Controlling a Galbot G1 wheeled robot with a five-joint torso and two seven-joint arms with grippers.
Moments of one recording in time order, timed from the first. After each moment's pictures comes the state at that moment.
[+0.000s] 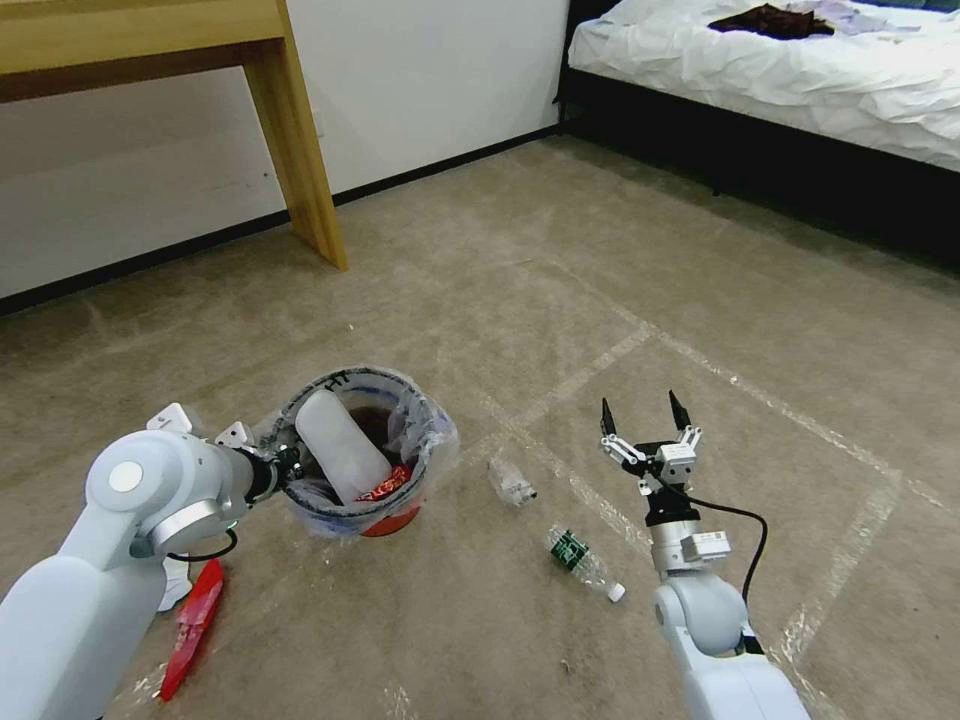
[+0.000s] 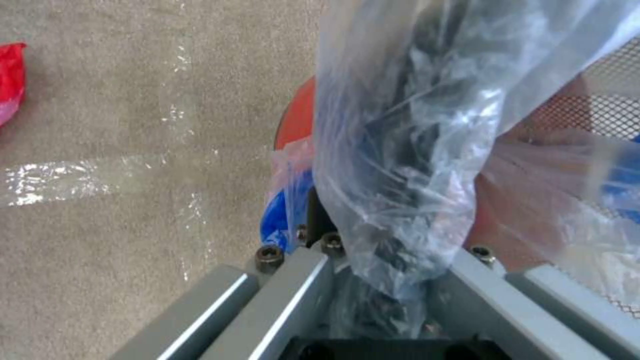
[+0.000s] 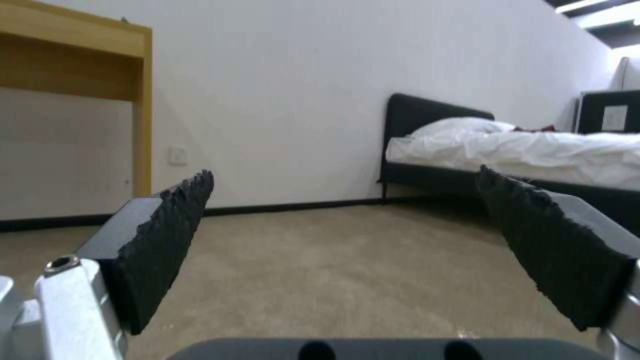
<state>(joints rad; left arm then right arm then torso) 1.00 -0.91 -0.49 -2.08 -2.03 0.58 -1.35 -1.23 1.36 0.48 1.67 0.13 0.48 -0.02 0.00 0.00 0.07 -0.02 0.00</state>
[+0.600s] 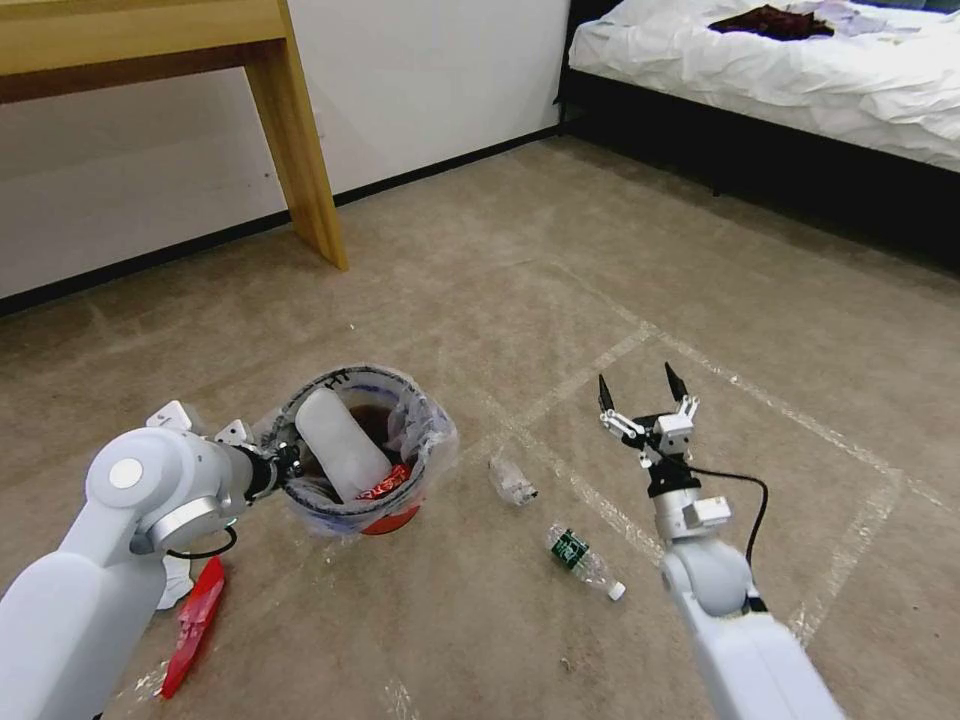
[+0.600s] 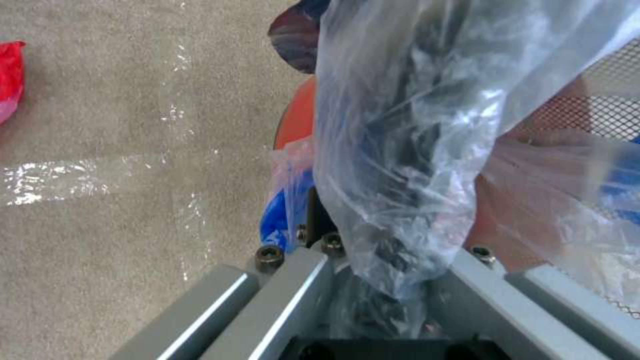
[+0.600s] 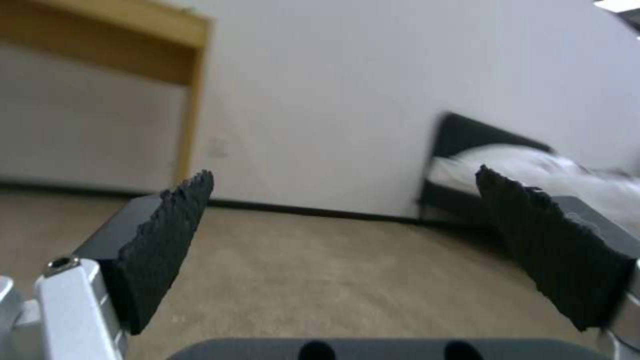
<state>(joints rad) 1.00 -0.91 -0.49 -2.07 -2.02 0.58 -1.34 -1.03 1.07 0.31 1.57 0.23 0.45 -0.05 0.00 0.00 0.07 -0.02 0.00</state>
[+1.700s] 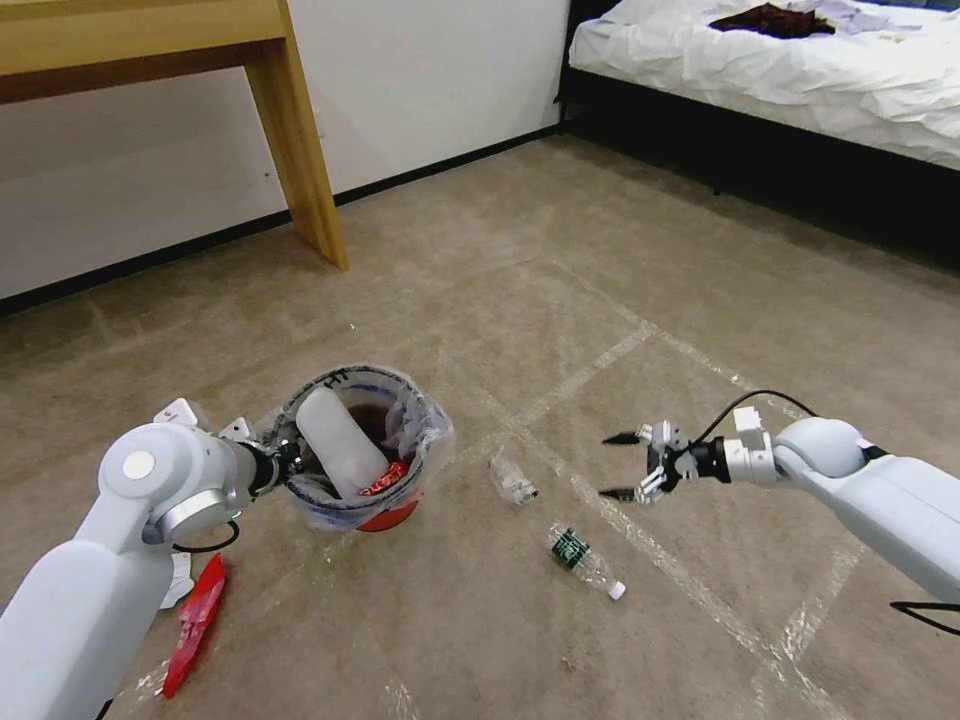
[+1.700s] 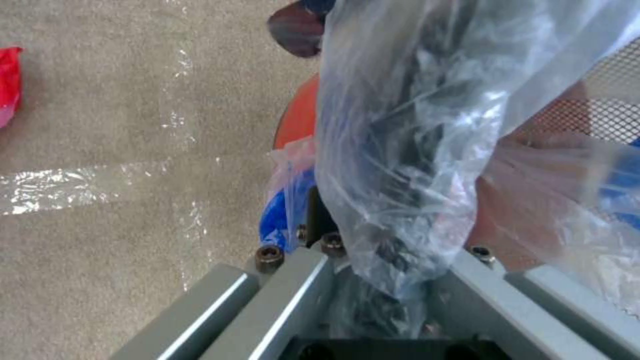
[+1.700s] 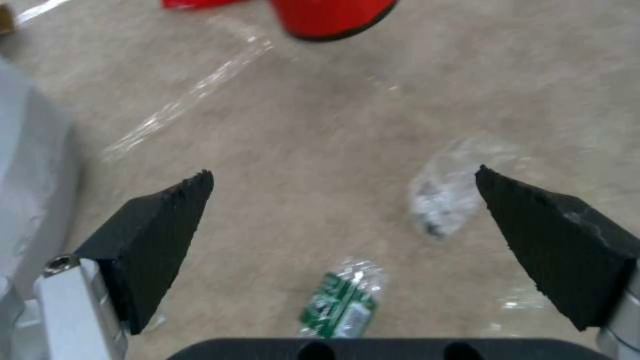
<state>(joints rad) 0.98 -0.92 -0.47 -2.02 -1.99 0.59 -1.32 -0.38 0.61 -0.50 1.22 0.70 0.12 -1.08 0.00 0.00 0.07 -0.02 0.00</state>
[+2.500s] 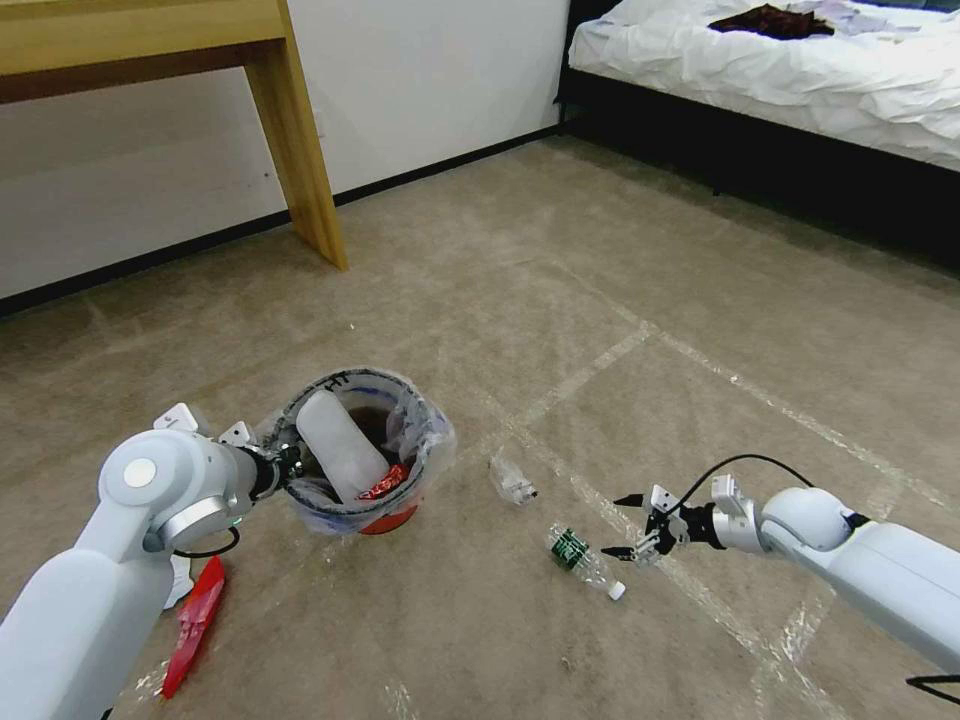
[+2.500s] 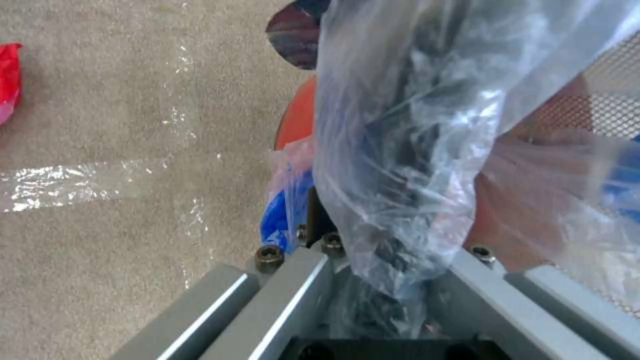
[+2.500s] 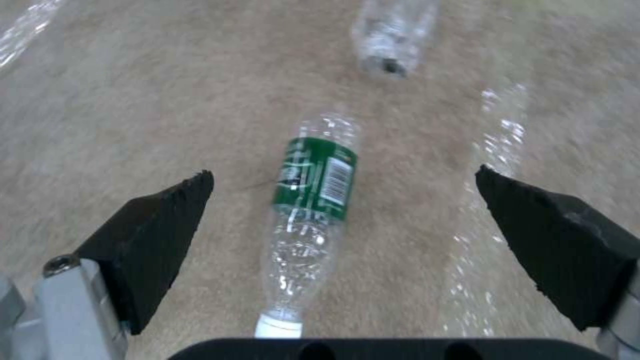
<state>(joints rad) 0.99 -0.94 -0.47 -2.03 -1.97 0.59 -1.32 -0.64 0.55 -0.42 1.35 0.66 -0.04 -0.64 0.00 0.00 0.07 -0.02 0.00</state>
